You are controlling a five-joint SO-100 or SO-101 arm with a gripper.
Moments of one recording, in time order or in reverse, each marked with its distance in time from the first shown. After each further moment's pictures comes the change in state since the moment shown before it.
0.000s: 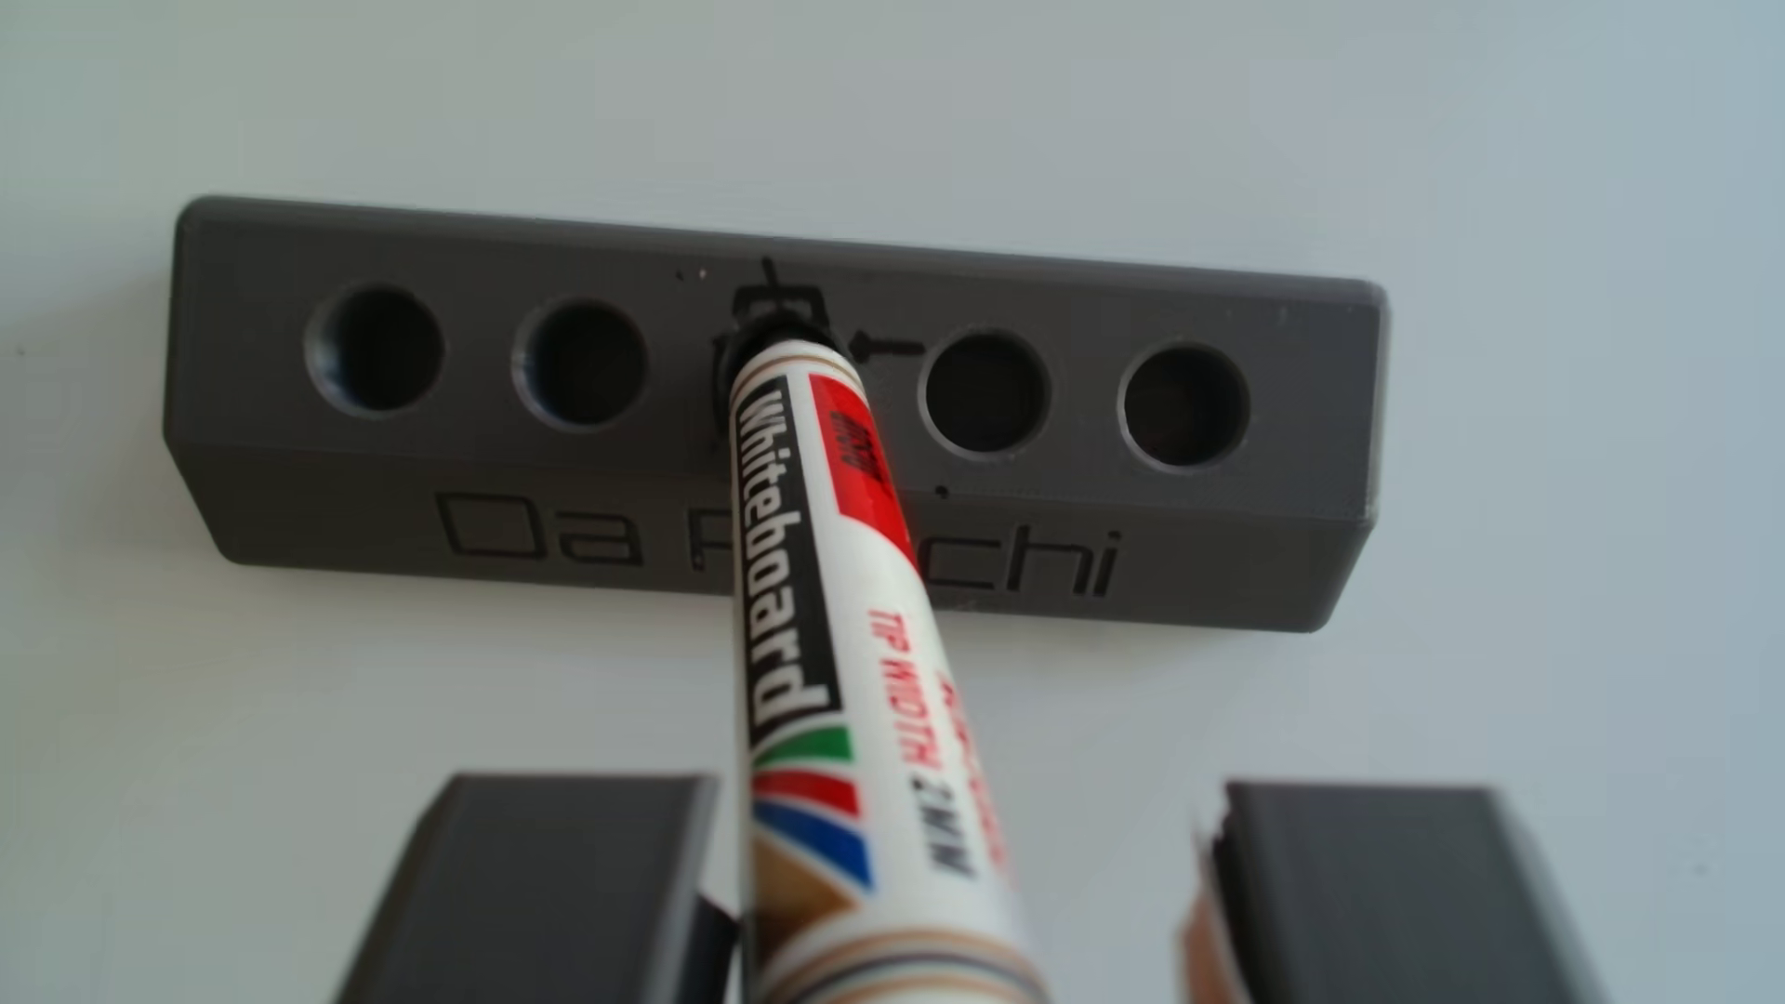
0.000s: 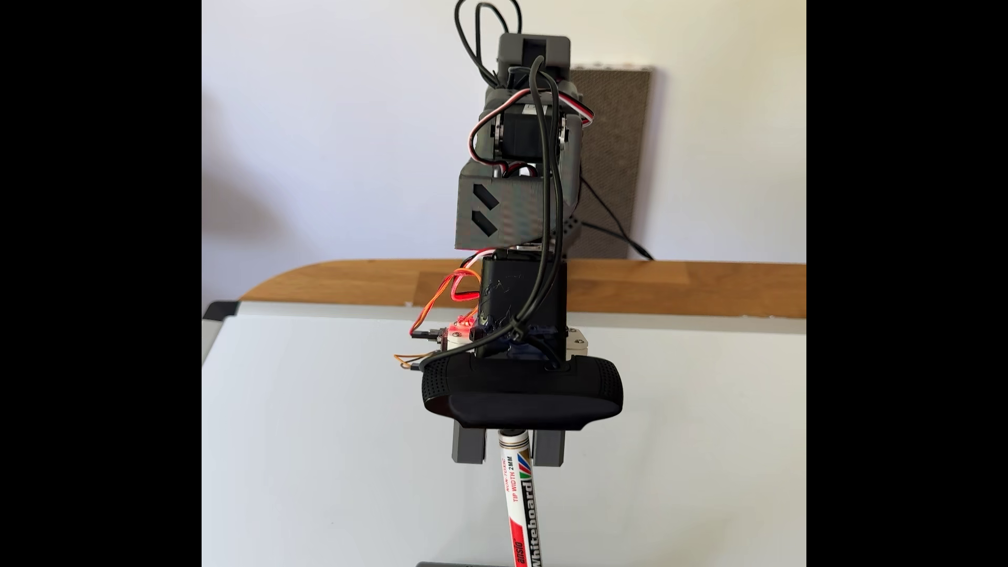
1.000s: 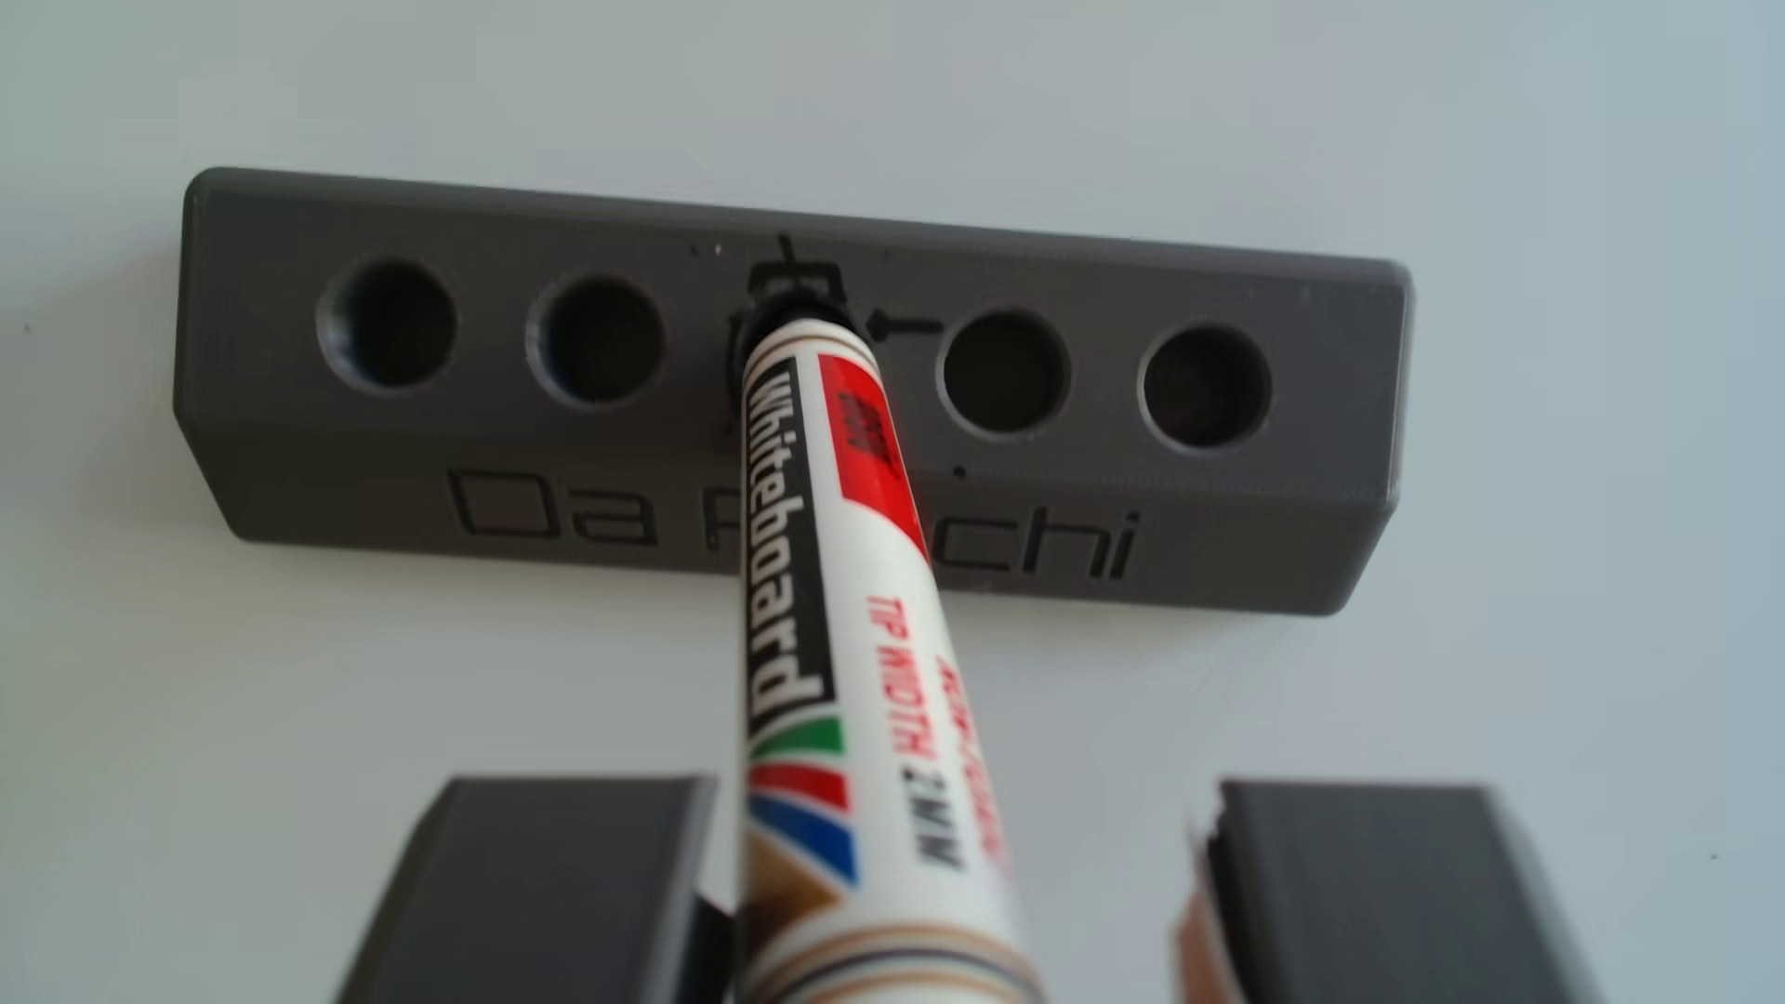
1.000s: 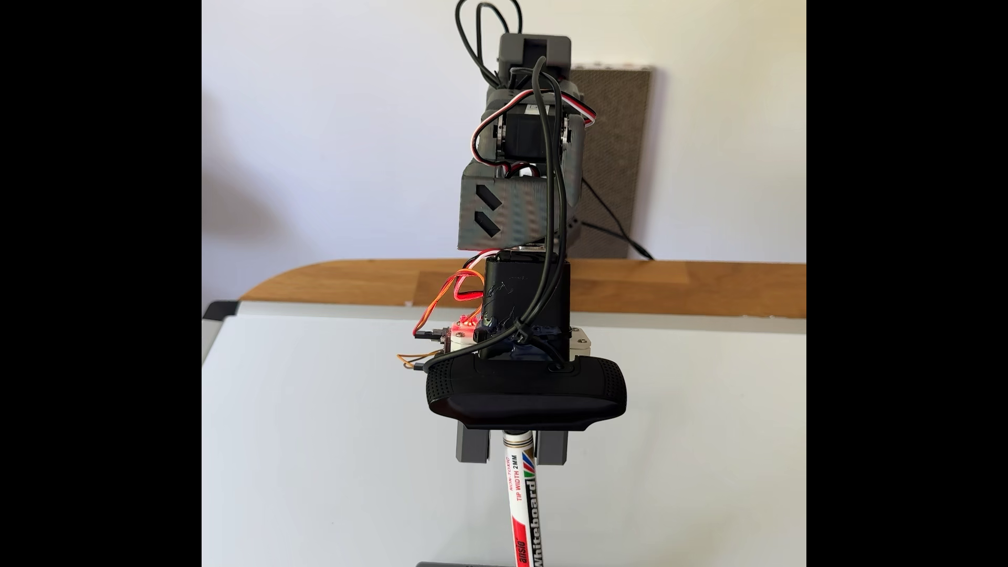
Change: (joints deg) arm -0.4 0.0 0.0 0.6 0.0
